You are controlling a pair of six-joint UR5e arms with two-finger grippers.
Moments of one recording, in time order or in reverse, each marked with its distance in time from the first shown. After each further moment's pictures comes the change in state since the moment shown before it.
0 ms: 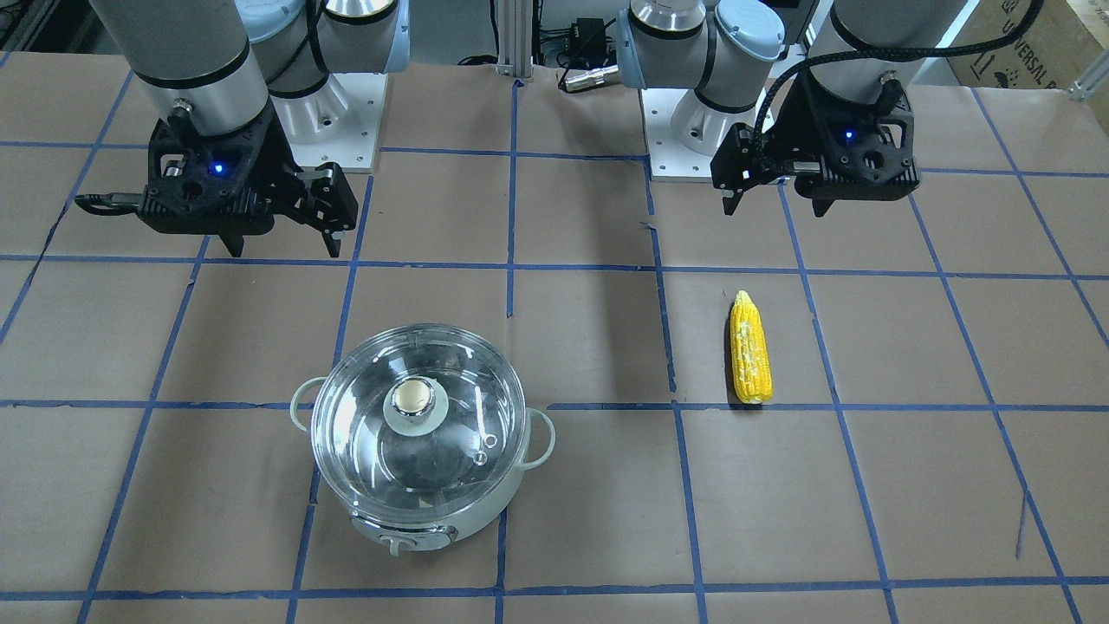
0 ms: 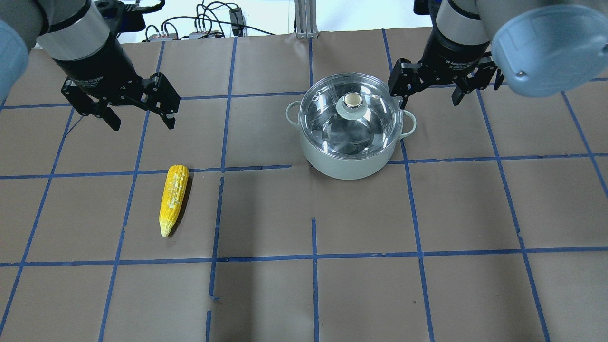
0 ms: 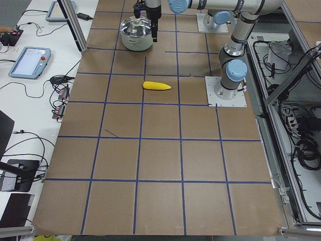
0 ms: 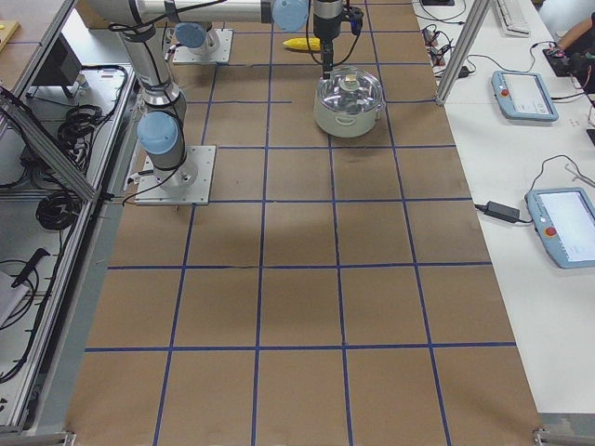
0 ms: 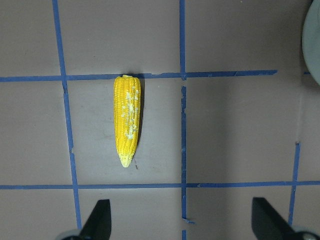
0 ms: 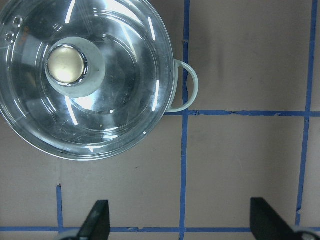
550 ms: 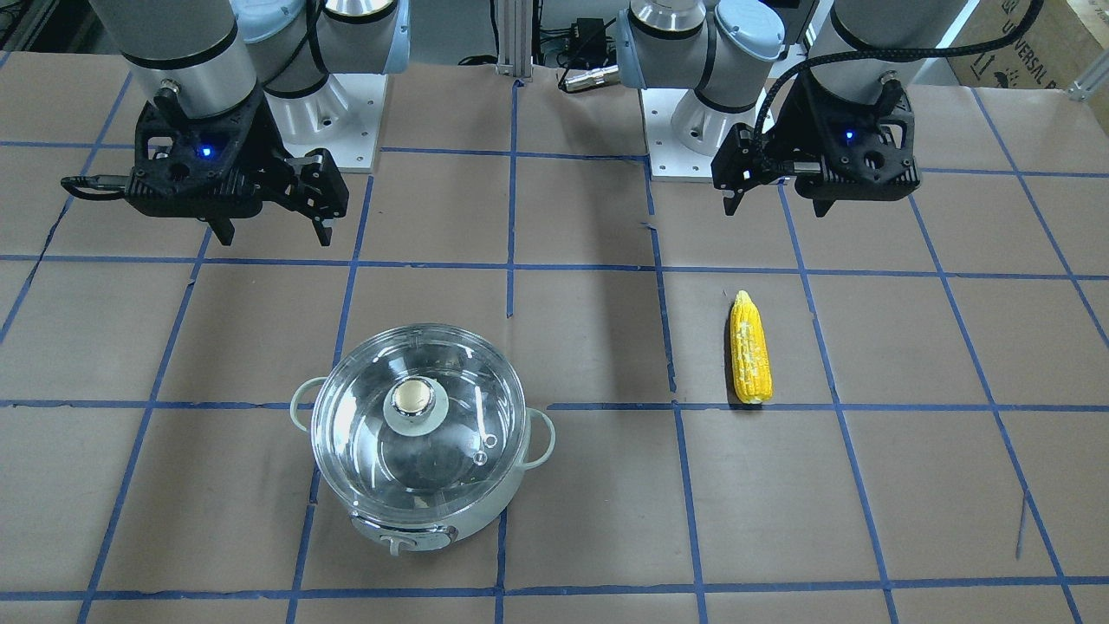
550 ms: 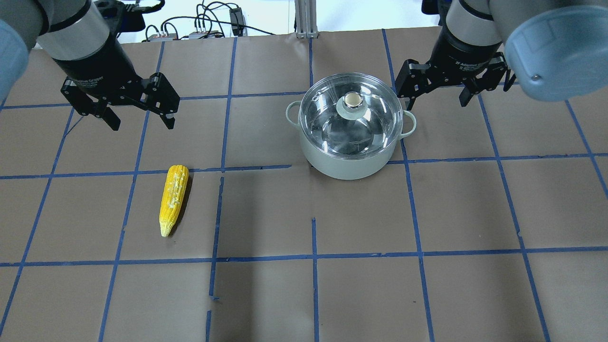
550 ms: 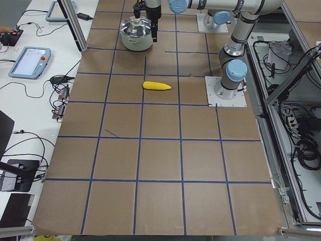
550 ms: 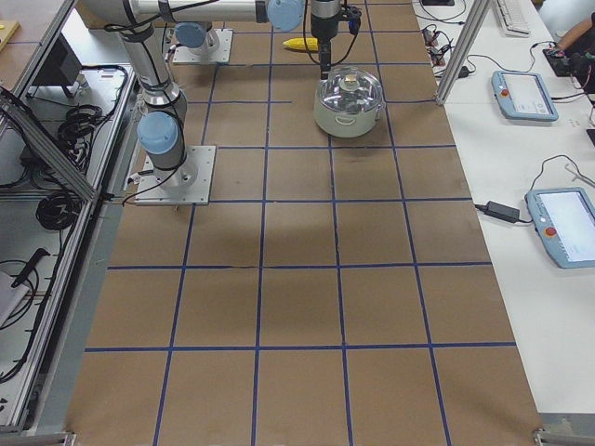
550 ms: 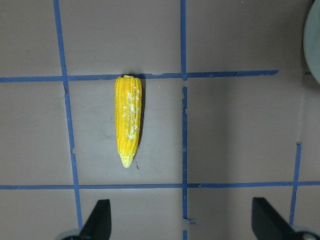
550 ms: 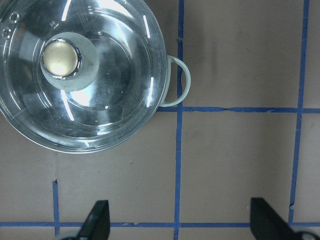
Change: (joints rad) left arm 0.000 0.000 0.000 0.000 0.003 0.000; right arm -0.019 -0.037 0.019 0.012 -0.005 -0.014
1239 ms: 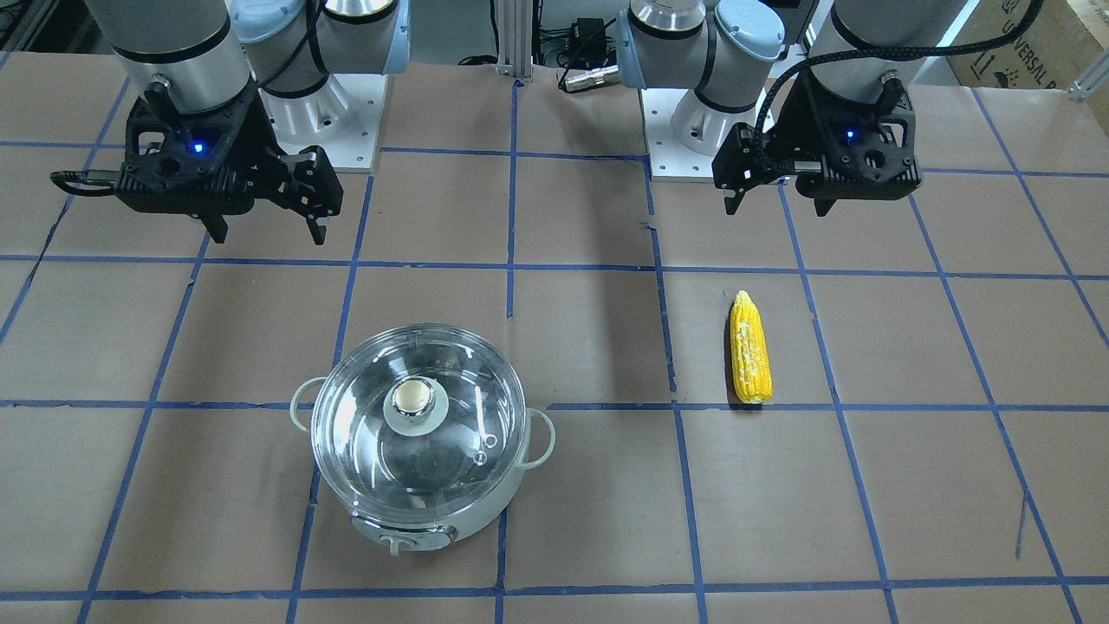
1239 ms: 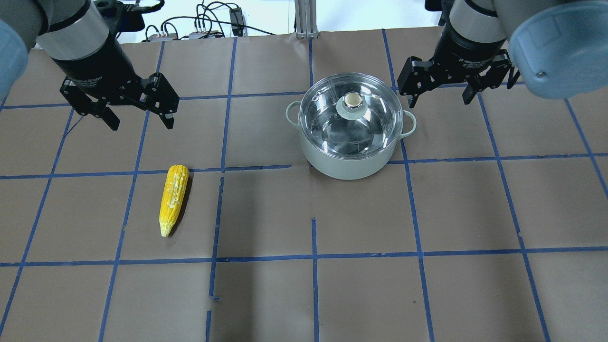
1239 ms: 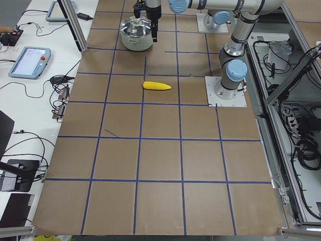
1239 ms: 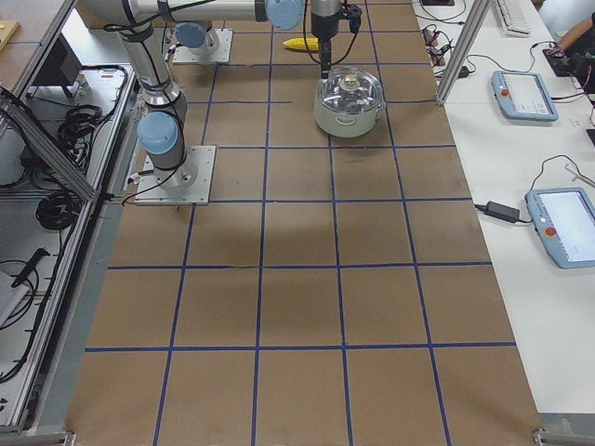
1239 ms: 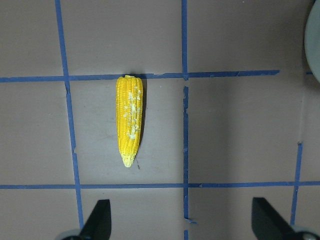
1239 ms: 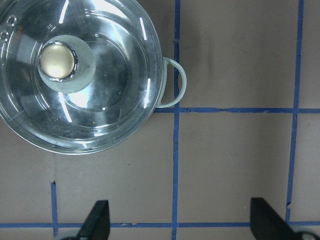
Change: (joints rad) left arm 0.000 0.000 0.001 0.000 0.004 0.000; right arm -0.007 -0.003 -0.006 0.008 -0.003 -0.003
